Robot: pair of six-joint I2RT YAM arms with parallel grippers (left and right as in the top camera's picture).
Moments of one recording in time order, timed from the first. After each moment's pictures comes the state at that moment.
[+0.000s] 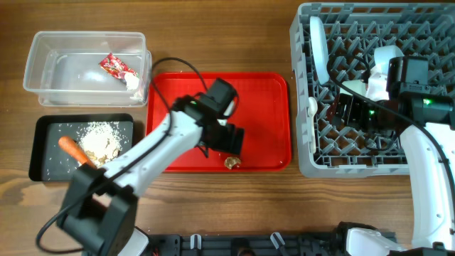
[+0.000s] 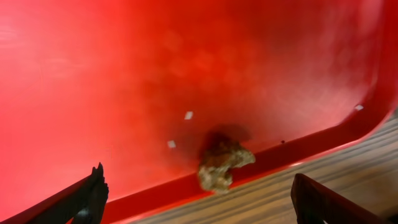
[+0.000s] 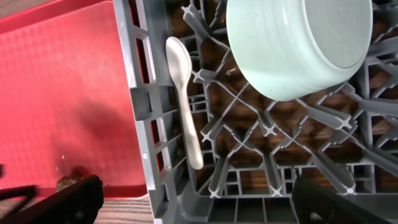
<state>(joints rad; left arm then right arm) -0.62 1.69 1.16 -0.87 0.15 -0.38 -0.14 1.34 1.20 -1.12 -0.21 0.08</state>
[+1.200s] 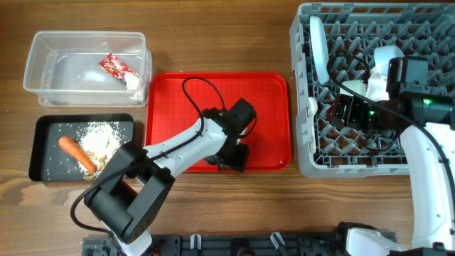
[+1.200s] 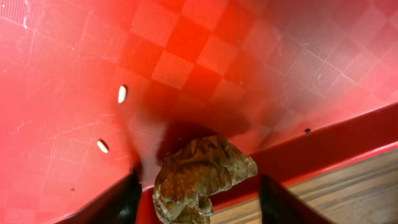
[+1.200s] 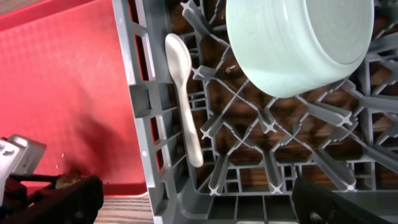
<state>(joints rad) -0.73 1.84 1.12 -0.83 0.19 -0.42 -0.14 1.34 1.20 -1.13 -0.22 0.08</state>
